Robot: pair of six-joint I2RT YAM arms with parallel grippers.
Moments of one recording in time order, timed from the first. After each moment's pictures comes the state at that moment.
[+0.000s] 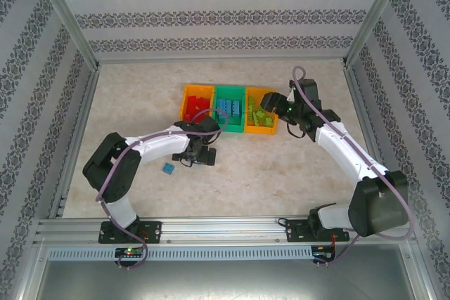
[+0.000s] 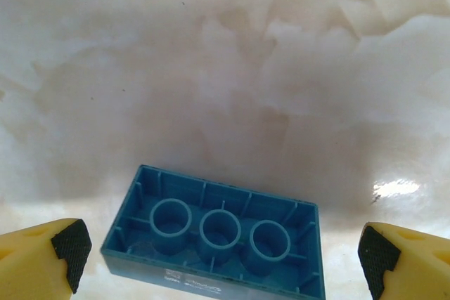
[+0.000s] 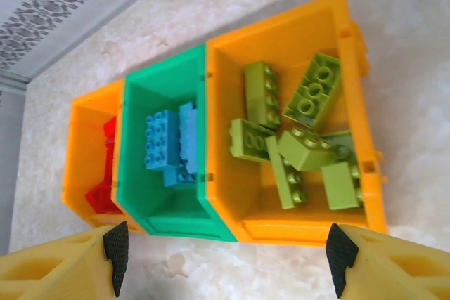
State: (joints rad) left arm -0.69 1.75 1.09 -0.79 -0.16 -0.62; right arm 0.23 1.34 0.99 -0.36 -0.22 0.68
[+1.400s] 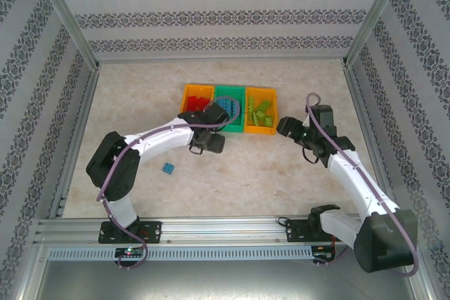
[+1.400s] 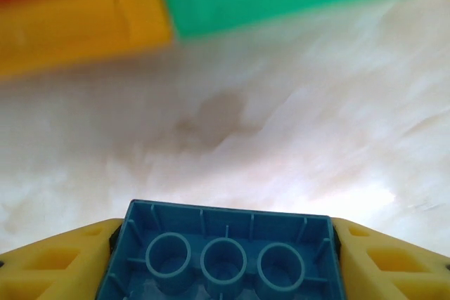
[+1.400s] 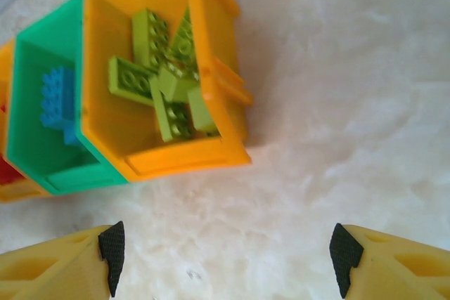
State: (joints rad) left arm -0.71 1.77 1.31 -0.74 -0.12 -0.46; right arm 0.13 1.05 0.69 -0.45 -0.19 0.59
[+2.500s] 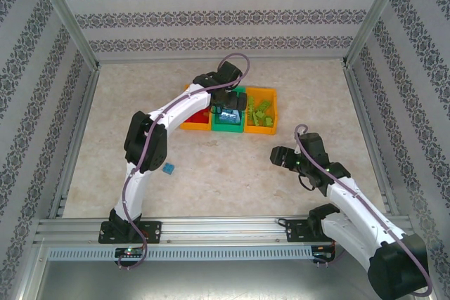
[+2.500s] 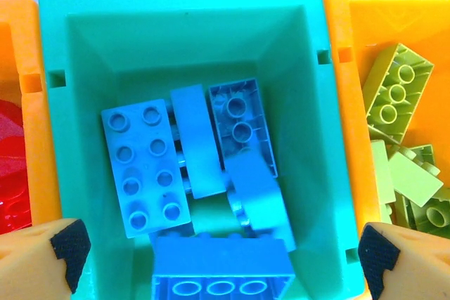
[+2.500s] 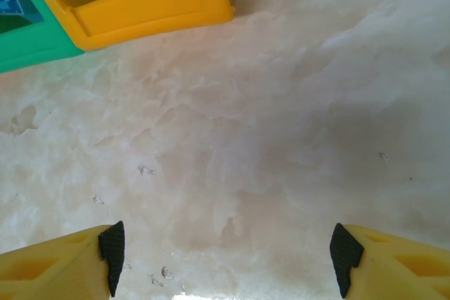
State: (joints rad) left arm -0.59 2.20 1.98 -0.82 -0.08 -0.46; right arm 0.31 0.84 0.44 -0.46 -0.12 0.57
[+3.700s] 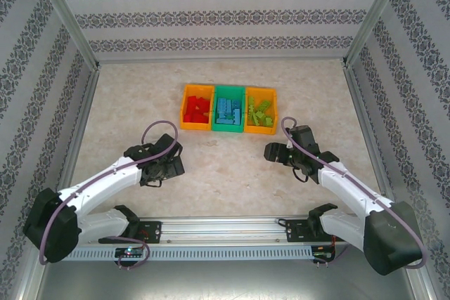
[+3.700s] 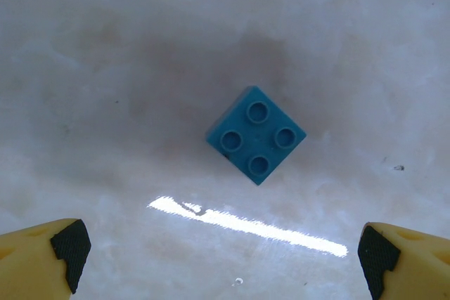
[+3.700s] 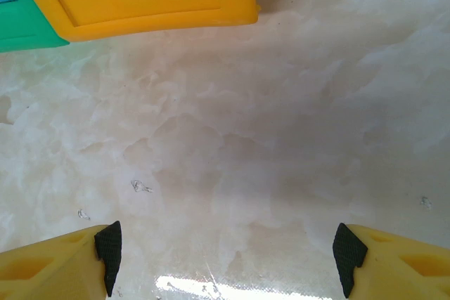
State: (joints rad) left arm -0.59 1.17 0.68 -0.86 -0.19 -0.94; right arm 0.33 1.06 0.50 -0.36 -0.12 0.52
